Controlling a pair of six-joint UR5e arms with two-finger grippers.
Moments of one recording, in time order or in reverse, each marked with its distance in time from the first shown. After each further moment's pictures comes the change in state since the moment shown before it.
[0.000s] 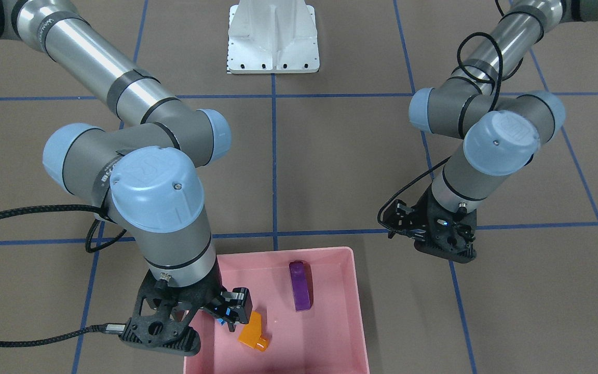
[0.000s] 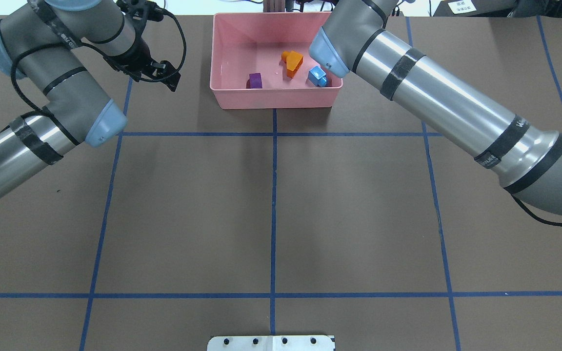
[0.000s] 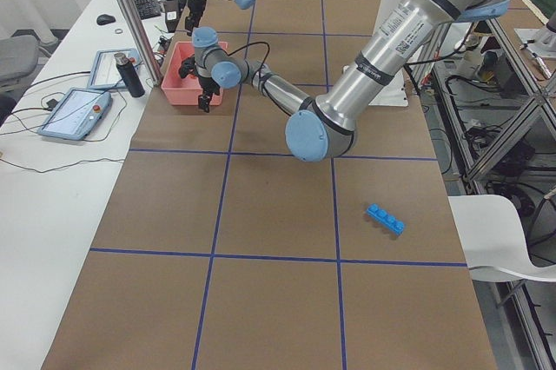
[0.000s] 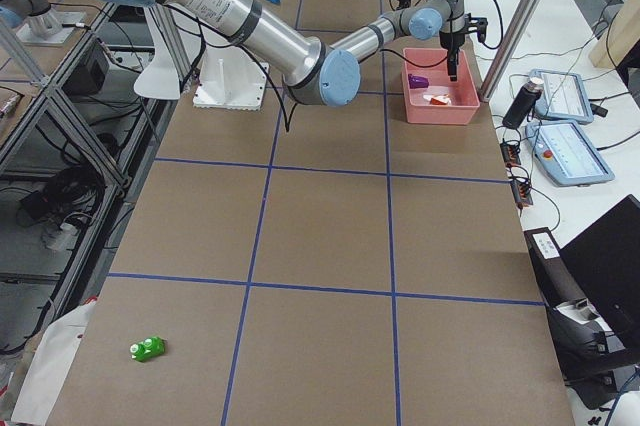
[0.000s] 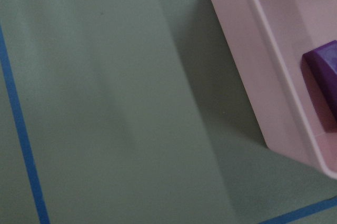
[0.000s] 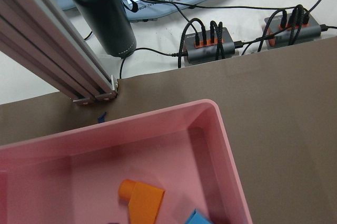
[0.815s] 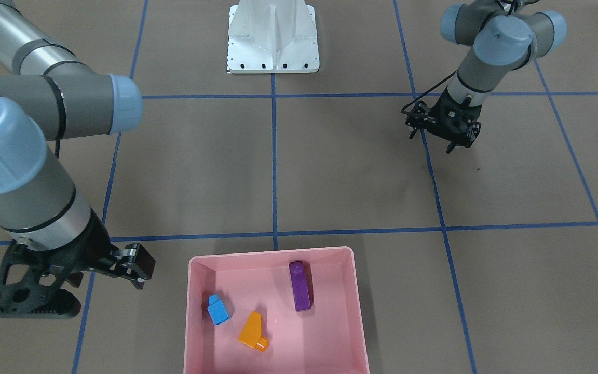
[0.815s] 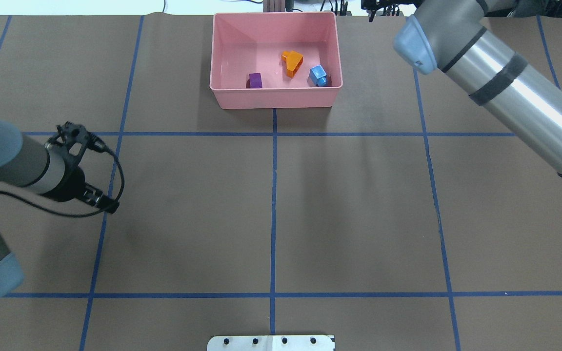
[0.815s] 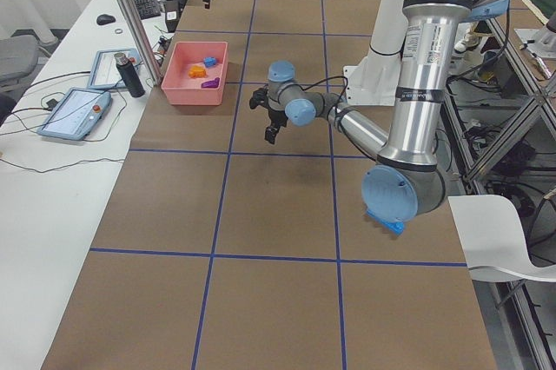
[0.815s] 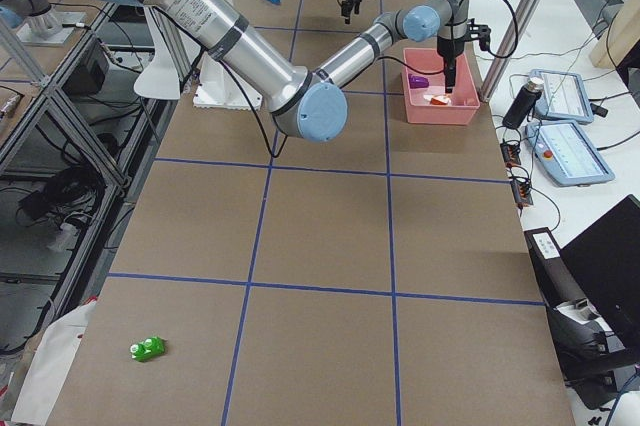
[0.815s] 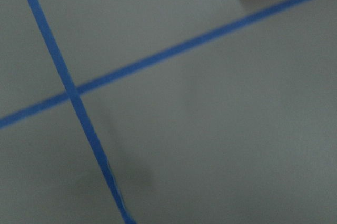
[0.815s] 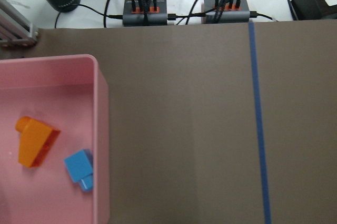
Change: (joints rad) left arm 0.278 0.648 -0.593 -0.005 0.092 0.005; right arm 0.125 -0.312 0.436 -0.271 0.140 -0.328
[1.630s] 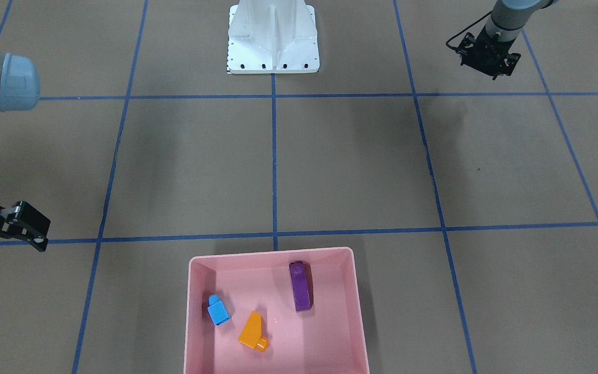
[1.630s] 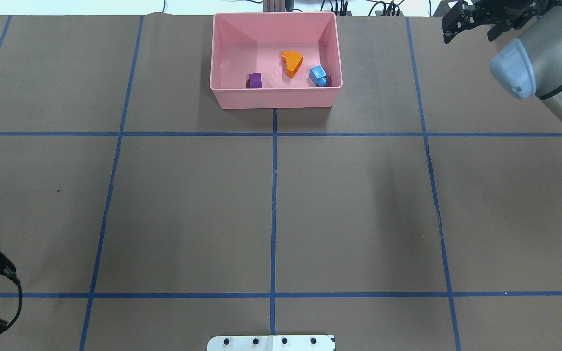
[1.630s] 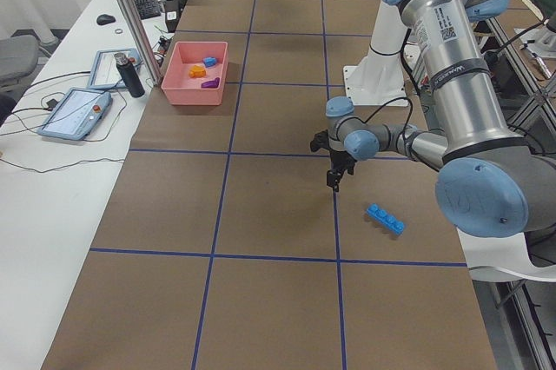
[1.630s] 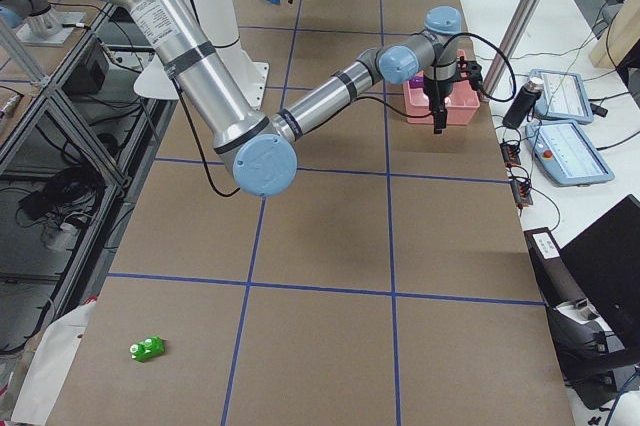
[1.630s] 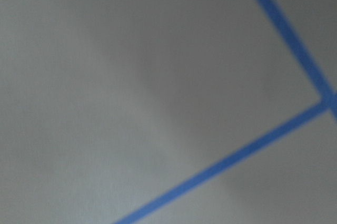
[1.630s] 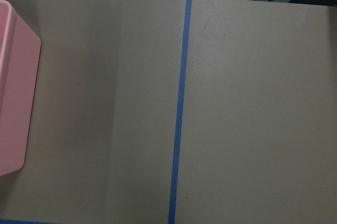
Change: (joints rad) left arm 0.288 0.552 -0.176 -0.148 0.061 0.057; right arm 0.102 -0.257 0.212 -0.004 0.086 -0.200
